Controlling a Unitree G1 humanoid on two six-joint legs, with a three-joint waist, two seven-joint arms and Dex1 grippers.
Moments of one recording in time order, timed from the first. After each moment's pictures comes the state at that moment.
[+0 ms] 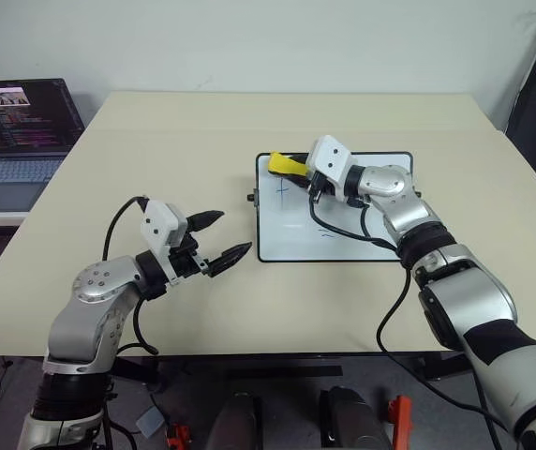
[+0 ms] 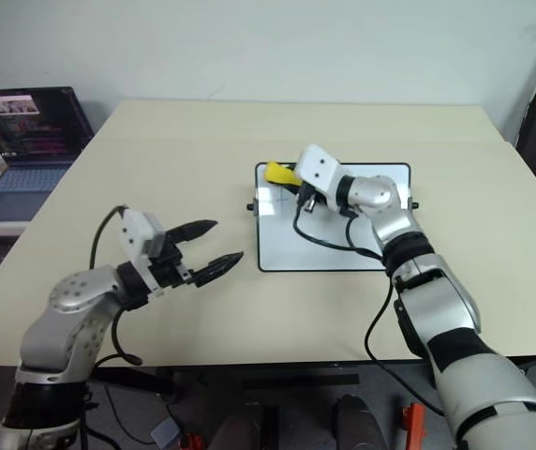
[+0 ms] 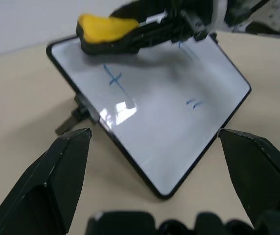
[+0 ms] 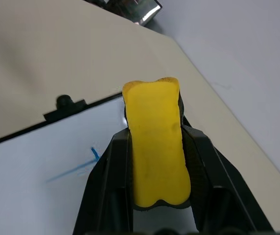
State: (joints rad) left arm -0.22 0.60 0.14 -0.27 -0.48 0.37 -0.82; right arm -1.20 -0.26 0.25 1.11 -0.08 -0.43 0.74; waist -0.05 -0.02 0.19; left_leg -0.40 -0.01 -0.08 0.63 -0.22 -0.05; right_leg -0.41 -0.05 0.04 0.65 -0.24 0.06
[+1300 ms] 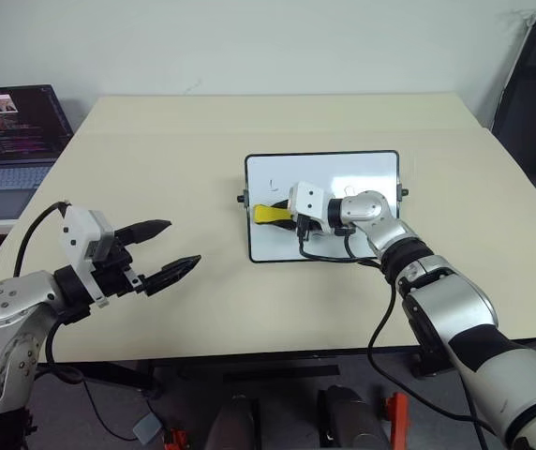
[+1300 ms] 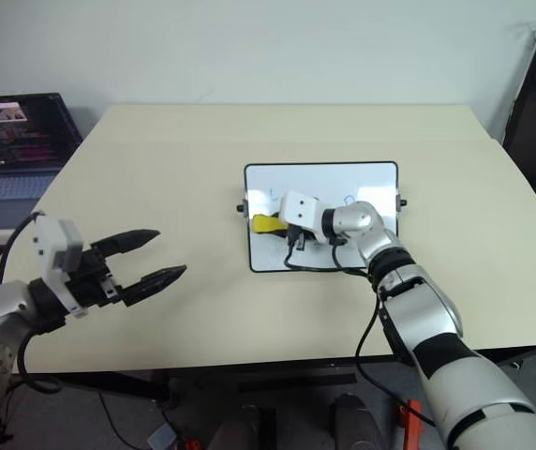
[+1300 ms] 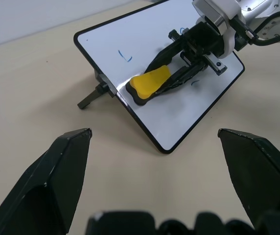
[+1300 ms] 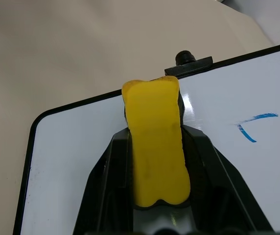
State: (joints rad) left arm -0.02 0.80 0.40 -0.34 -0.63 0.46 -0.91; right arm -1.16 -0.17 0.26 1.22 -0.21 -0.52 0.89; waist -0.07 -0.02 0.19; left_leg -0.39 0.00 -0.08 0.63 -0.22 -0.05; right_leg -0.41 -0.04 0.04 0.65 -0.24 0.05
